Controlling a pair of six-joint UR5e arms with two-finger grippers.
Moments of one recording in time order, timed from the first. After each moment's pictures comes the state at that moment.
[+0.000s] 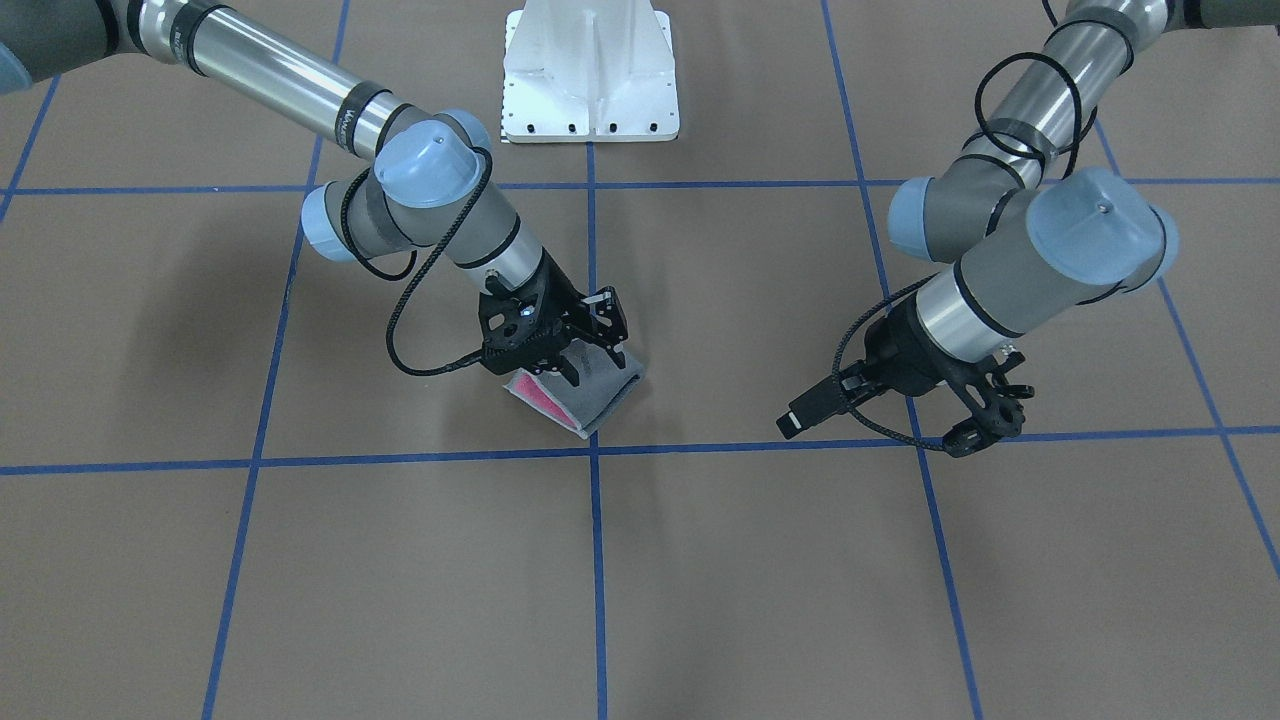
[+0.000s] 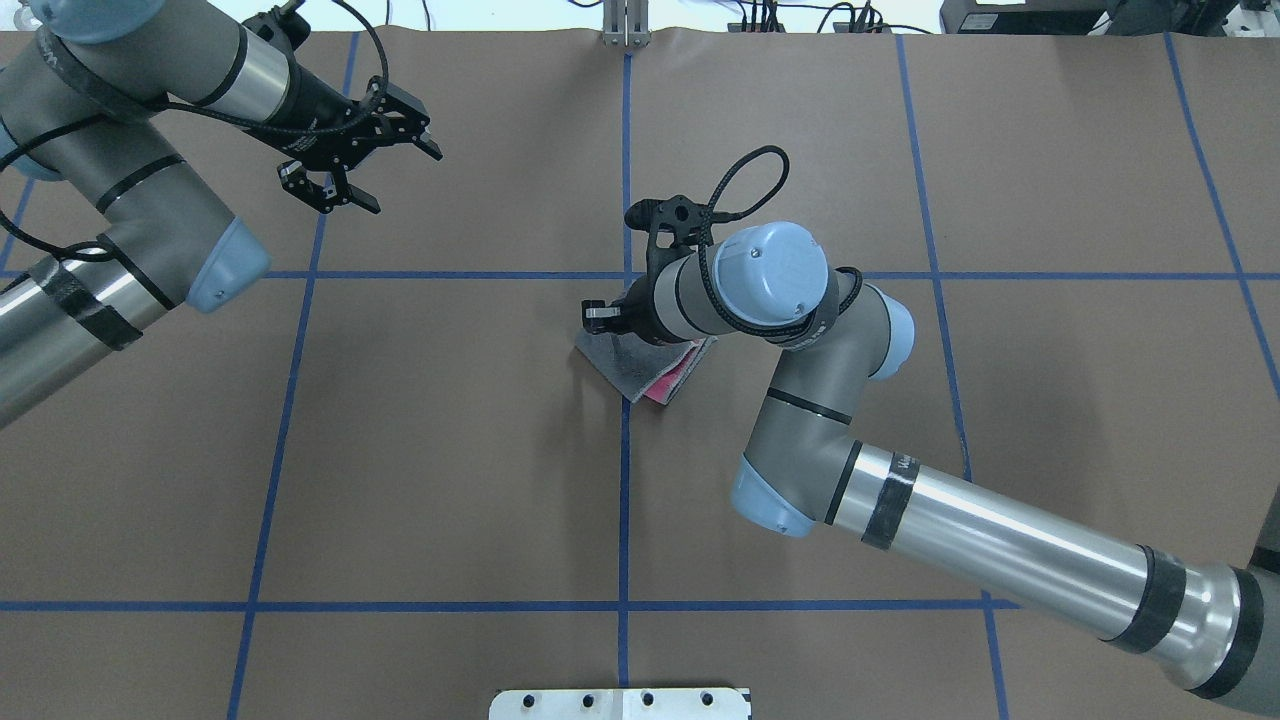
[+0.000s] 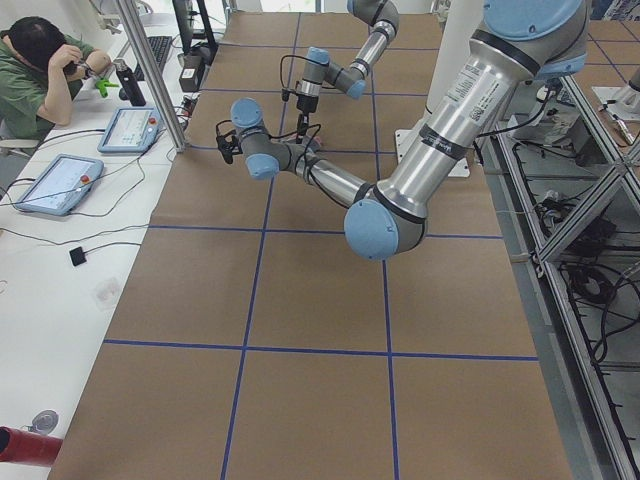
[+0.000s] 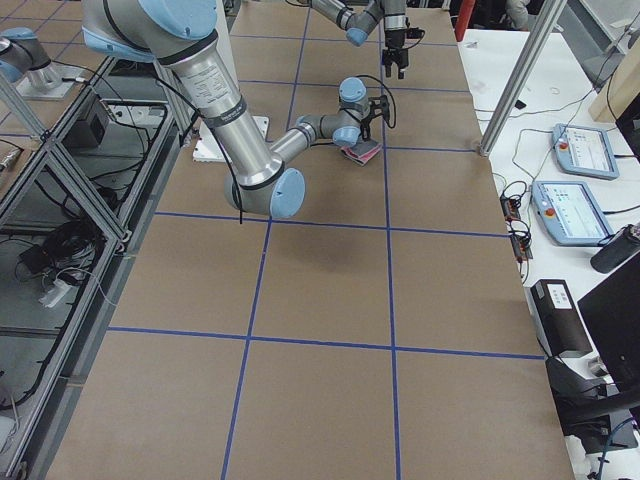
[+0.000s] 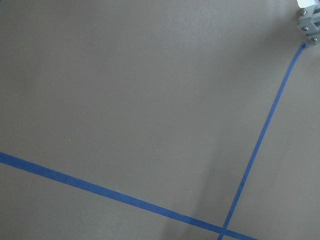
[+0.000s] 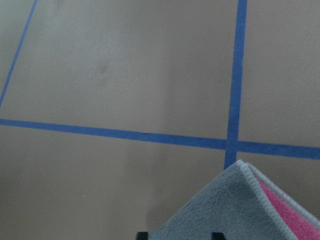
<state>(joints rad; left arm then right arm) -0.96 -2.17 -1.37 -2.29 -2.34 -1.63 0.53 -0.84 1.33 -0.82 1.82 1.23</state>
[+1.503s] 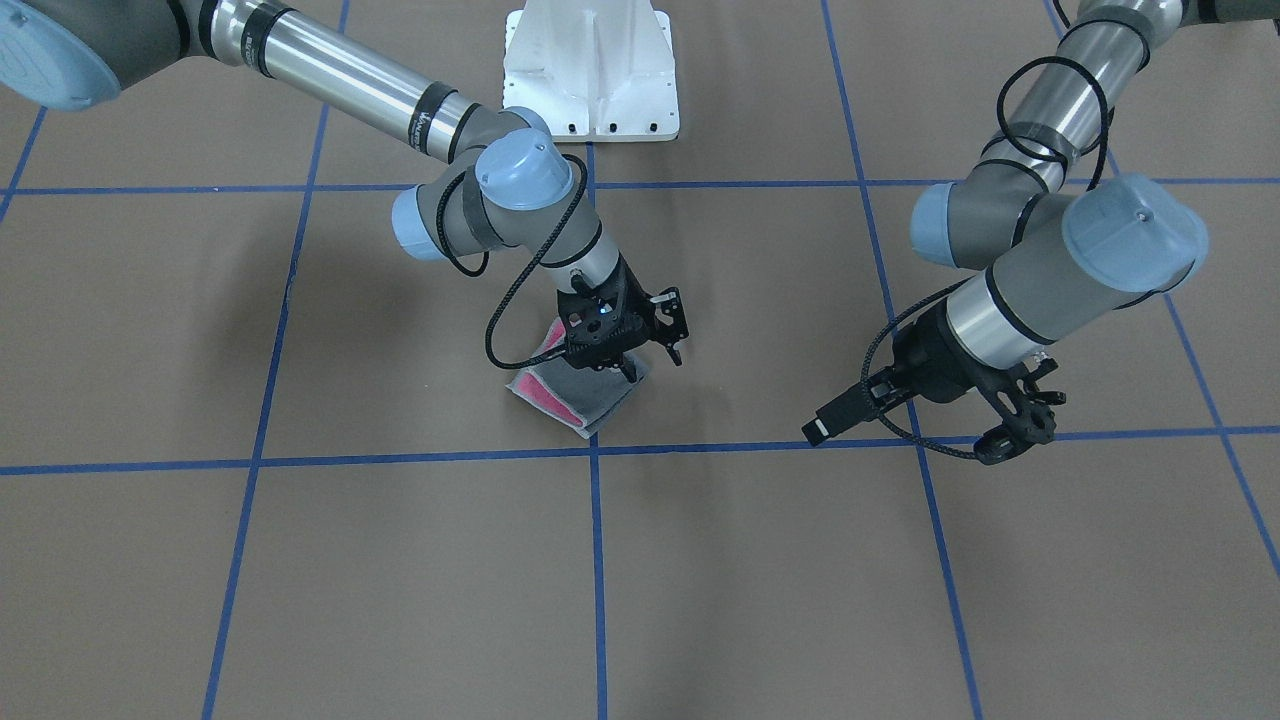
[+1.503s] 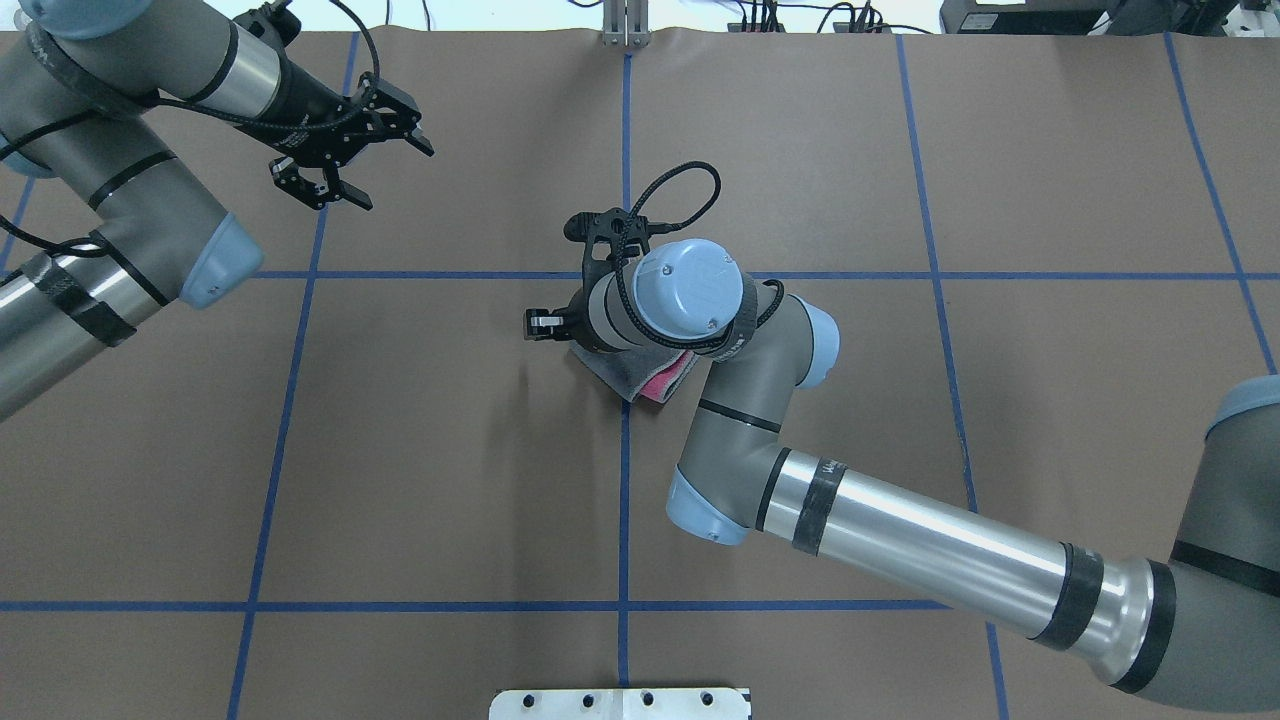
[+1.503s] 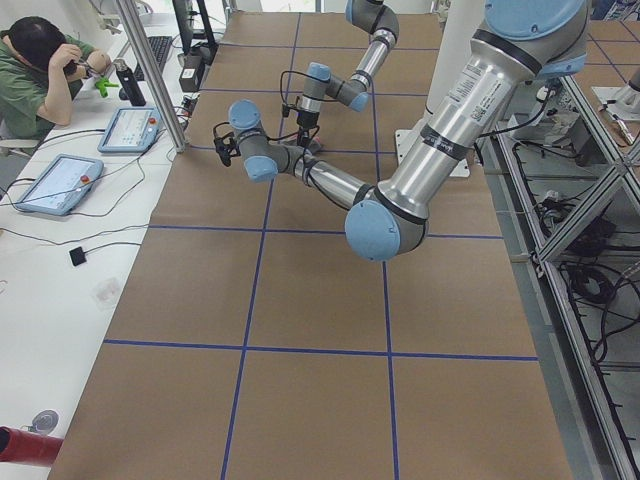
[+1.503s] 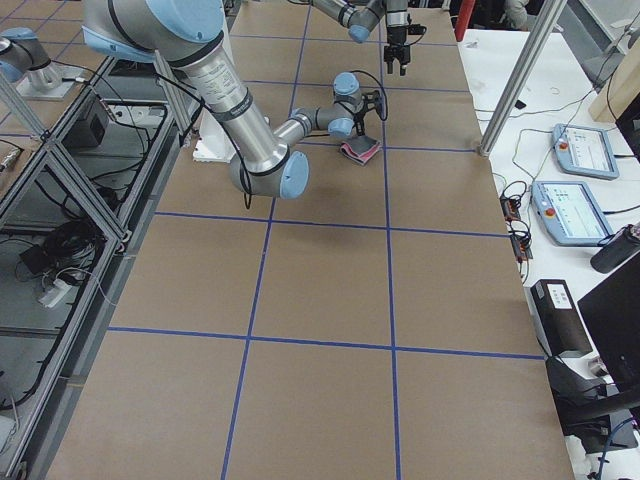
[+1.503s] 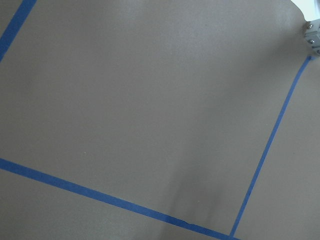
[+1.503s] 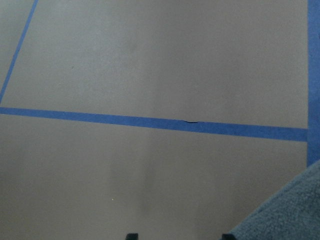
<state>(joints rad) -0.97 -2.16 -1.37 -2.29 -2.34 -1.63 0.49 -0.72 1.19 -0.81 1.76 1.23</state>
